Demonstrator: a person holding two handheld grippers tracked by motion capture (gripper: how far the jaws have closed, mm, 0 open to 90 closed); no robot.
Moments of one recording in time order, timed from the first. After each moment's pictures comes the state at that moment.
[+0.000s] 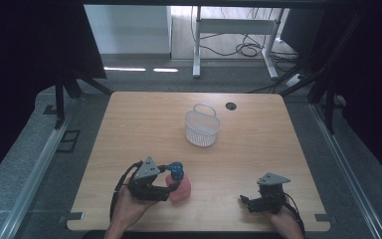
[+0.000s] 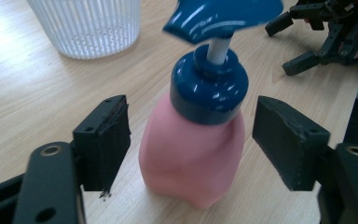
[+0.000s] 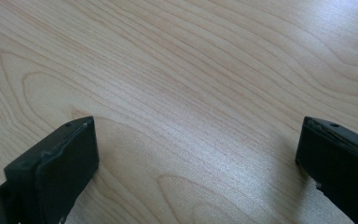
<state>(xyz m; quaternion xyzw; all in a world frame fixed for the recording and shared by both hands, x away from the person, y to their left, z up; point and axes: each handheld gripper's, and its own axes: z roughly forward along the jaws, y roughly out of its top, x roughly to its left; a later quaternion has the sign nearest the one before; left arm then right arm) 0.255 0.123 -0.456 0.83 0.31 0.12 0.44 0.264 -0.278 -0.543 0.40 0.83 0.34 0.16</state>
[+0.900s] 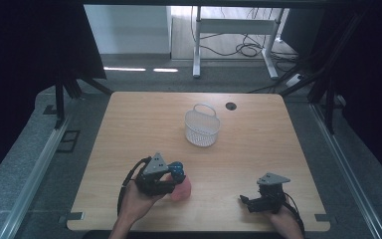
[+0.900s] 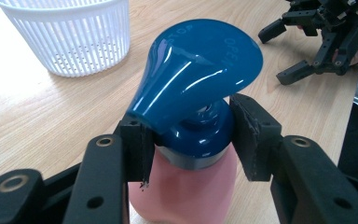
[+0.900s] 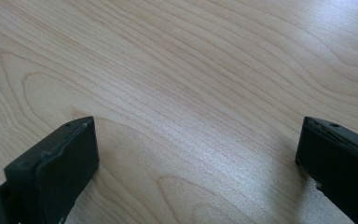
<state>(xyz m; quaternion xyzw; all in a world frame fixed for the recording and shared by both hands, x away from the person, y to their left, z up) 0.262 0.106 -0.448 0.84 0.29 0.12 0.44 0.265 -0.278 -0.543 0.40 0.83 0.34 0.16</state>
